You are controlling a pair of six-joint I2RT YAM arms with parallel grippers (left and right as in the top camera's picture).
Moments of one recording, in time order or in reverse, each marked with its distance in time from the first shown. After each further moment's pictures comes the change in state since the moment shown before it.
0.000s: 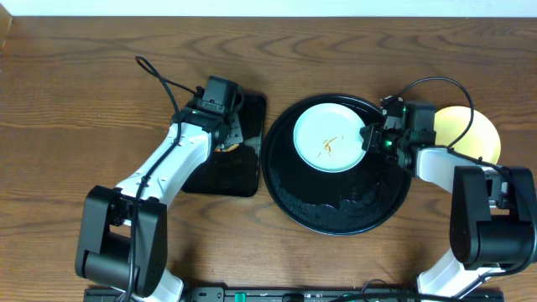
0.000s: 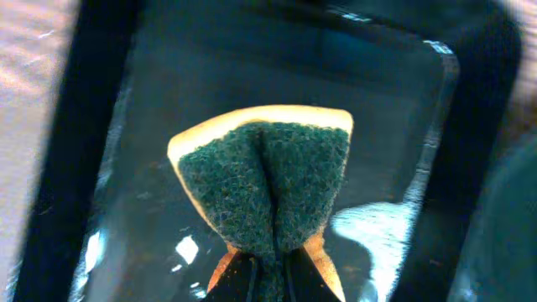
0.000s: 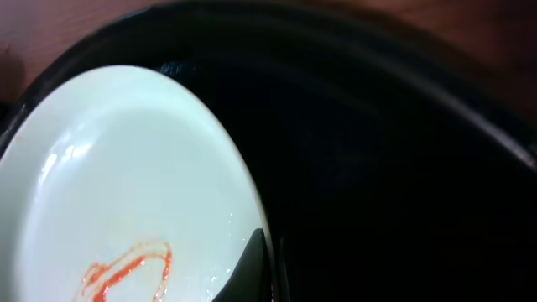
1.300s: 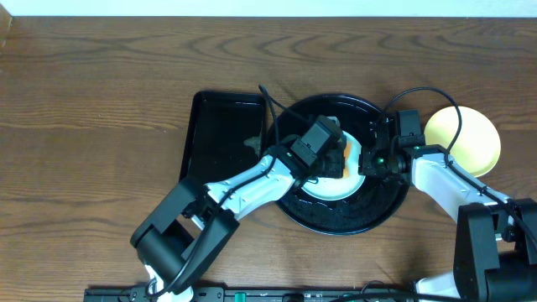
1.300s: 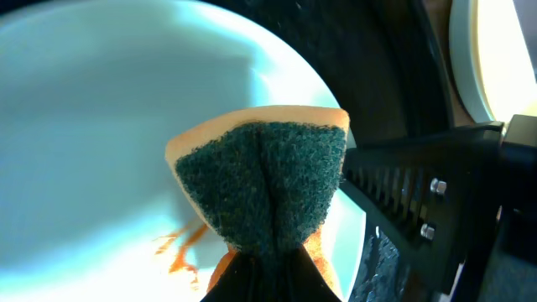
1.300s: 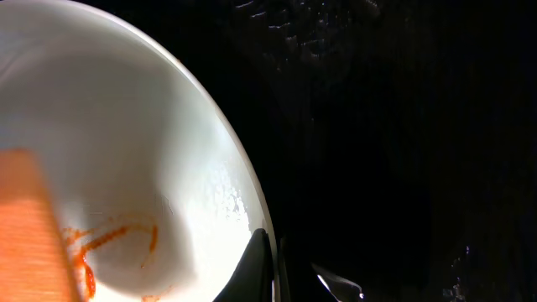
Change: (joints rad) left arm -0.511 0.171 0.000 0.447 0.262 -0.293; right arm 0.115 -0.186 -0.006 -0.457 0.206 0.001
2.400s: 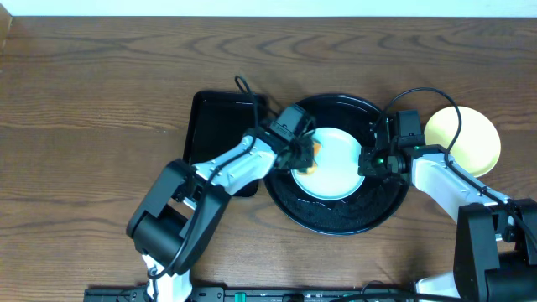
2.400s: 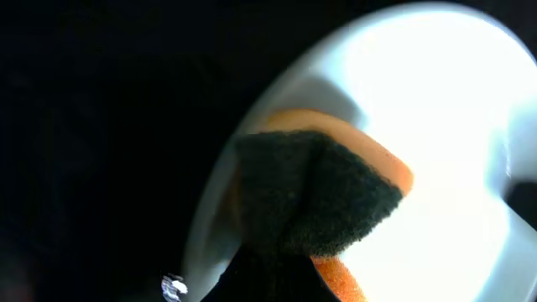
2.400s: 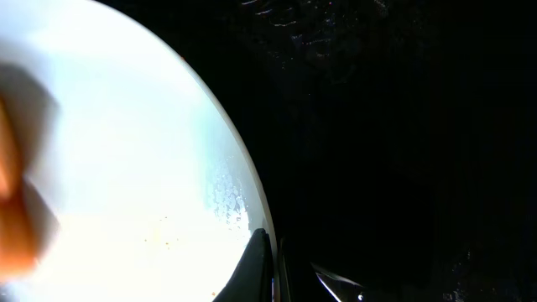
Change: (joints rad) left arm 0.183 0.043 0.029 -0.209 0.000 0.149; right arm 0.000 0.000 0.000 -0.008 -0.001 0.000
